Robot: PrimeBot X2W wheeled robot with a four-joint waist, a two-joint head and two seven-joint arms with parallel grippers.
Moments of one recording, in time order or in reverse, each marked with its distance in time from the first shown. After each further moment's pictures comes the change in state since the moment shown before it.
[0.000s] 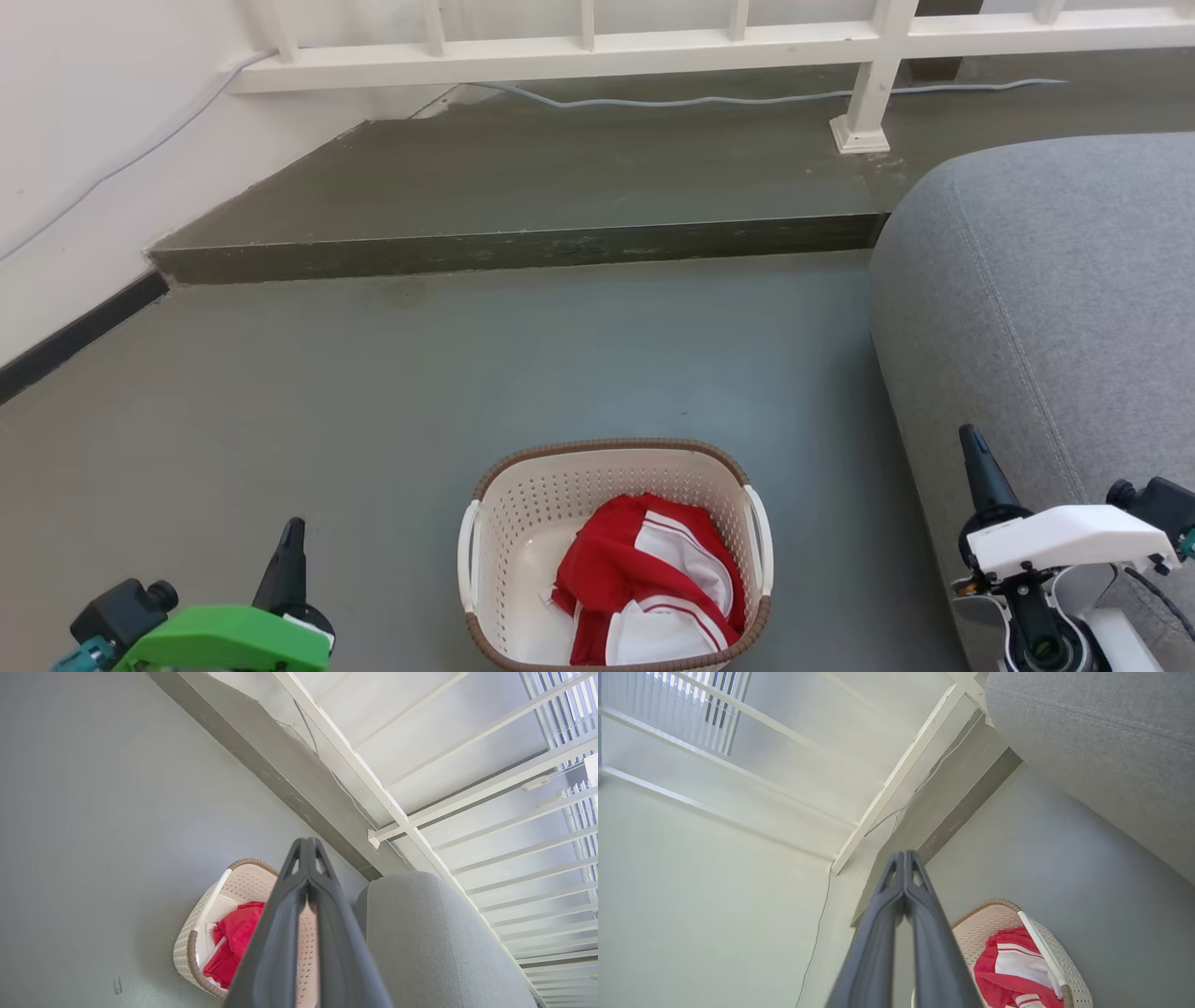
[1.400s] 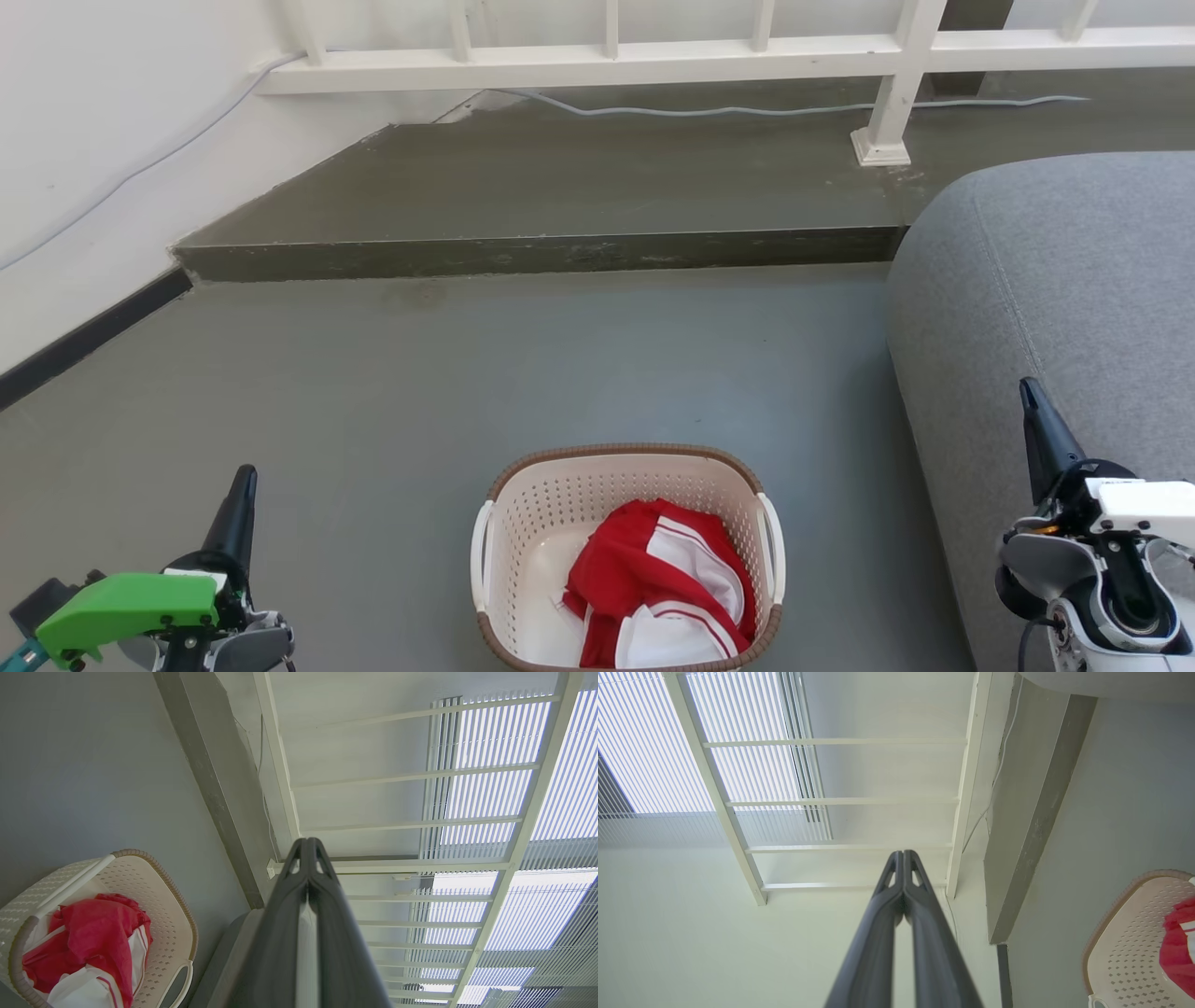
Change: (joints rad) left arm -0.095 -0.008 0.134 0.060 -0.550 -0.105 0.123; right arm -0.064 0.005 -0.147 0.029 0.564 0.090 0.126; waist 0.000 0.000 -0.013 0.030
